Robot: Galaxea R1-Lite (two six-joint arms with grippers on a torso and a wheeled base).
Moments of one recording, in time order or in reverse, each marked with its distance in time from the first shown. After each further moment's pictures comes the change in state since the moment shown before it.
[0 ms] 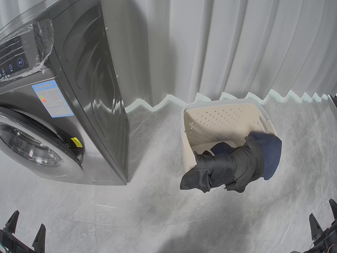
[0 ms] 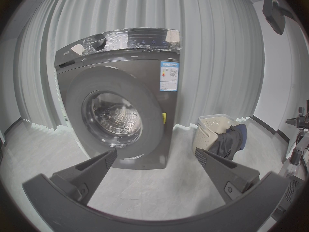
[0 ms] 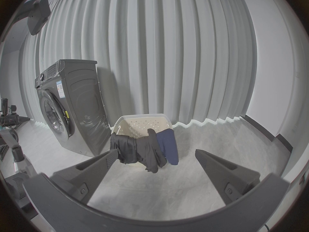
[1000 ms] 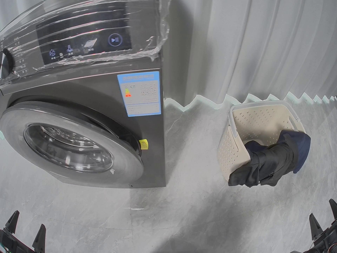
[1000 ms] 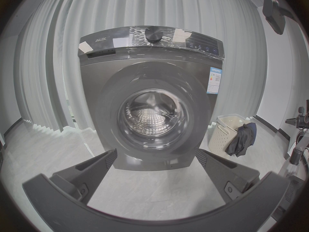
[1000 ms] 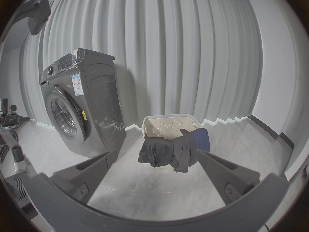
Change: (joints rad) left arm -0.001 0.000 0.000 0.000 0.000 0.000; right arm 0.000 0.000 0.000 0.000 0.001 0.000
